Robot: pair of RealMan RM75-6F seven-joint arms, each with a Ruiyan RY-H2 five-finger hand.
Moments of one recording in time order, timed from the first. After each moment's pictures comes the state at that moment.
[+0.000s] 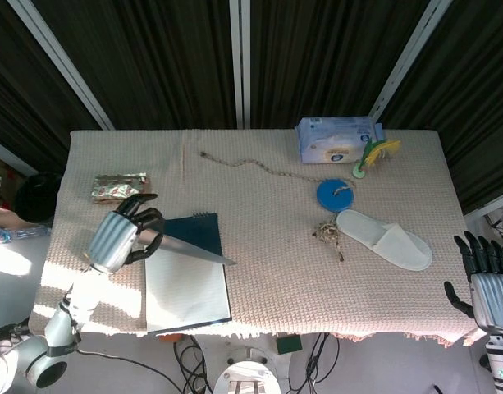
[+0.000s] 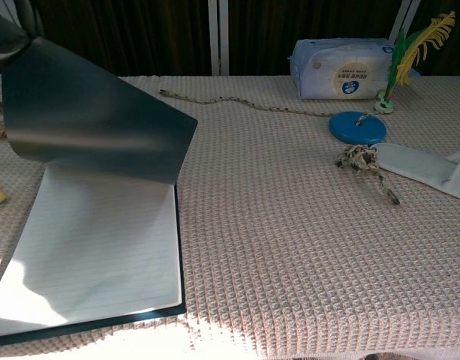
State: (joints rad) left arm -0.51 -1.31 -0.13 -1.66 1.57 1.39 0.00; right arm 0.01 -1.10 0.04 -1.63 -1.54 1.54 -0.09
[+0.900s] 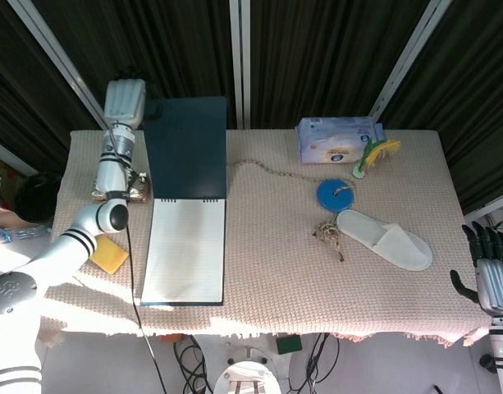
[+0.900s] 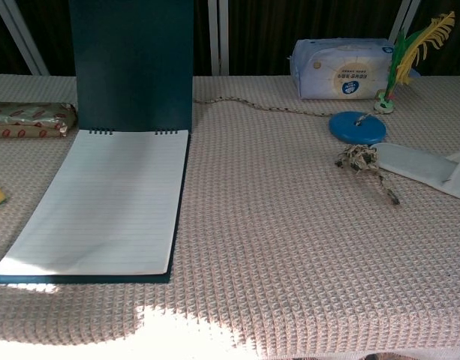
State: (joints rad) left arm -1.08 -1.59 -0.50 -0.73 0.91 0.74 0.20; right arm 0.06 -1.10 0.09 -1.60 -1.41 1.42 -0.07
